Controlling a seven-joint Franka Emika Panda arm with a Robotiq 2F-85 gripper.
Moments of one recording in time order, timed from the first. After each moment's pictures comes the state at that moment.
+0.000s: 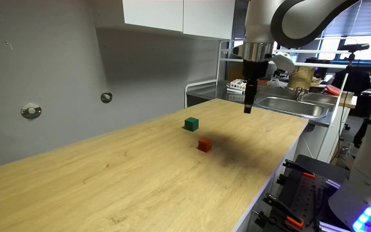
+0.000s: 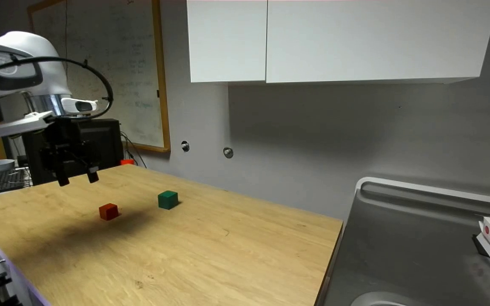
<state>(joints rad) 0.06 -0.59 0.00 -2.77 -0.24 2.24 -0.15</state>
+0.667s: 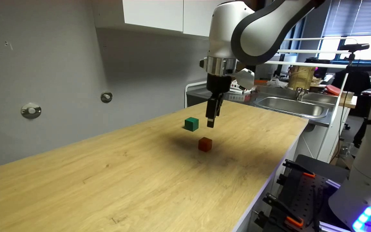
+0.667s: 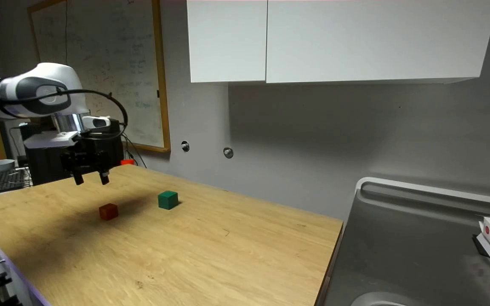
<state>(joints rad) 0.13 -0.22 0.10 -2.60 -0.12 2.45 -0.05</state>
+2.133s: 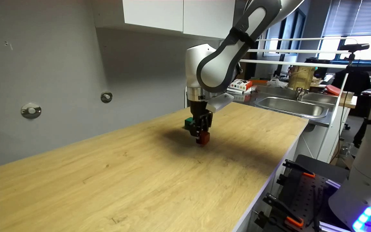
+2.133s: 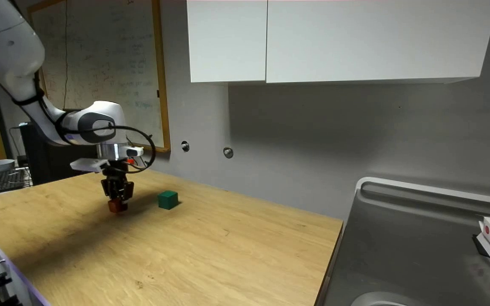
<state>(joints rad) 0.11 0.20 0.05 -2.32 -0.16 2.46 0.23</state>
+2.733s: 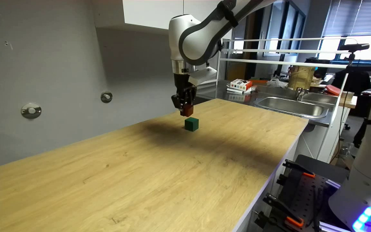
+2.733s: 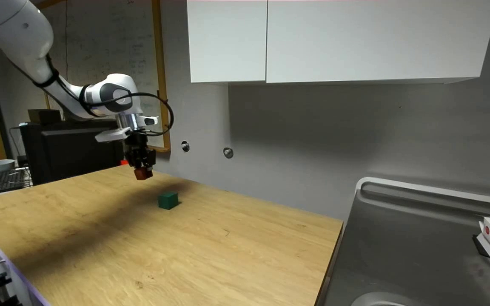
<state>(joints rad) 0.11 0.23 0.04 -2.03 -0.26 2.29 0.23</state>
